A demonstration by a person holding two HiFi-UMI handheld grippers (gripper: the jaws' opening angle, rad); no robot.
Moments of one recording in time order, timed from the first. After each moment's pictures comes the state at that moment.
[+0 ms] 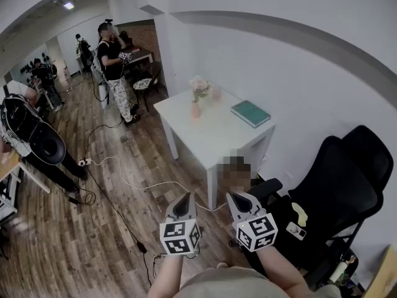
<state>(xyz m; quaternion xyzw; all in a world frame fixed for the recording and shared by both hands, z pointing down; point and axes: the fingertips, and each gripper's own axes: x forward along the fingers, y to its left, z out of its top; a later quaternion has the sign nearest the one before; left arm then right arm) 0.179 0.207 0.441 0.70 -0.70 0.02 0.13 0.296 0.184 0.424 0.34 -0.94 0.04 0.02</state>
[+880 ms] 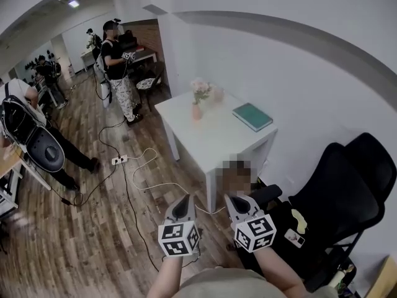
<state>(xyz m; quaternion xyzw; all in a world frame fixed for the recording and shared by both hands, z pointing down) 0.191 0.181 0.445 0.69 -0.71 0.00 0.14 0.304 0.152 0.432 0.32 -0.94 0.07 0.01</state>
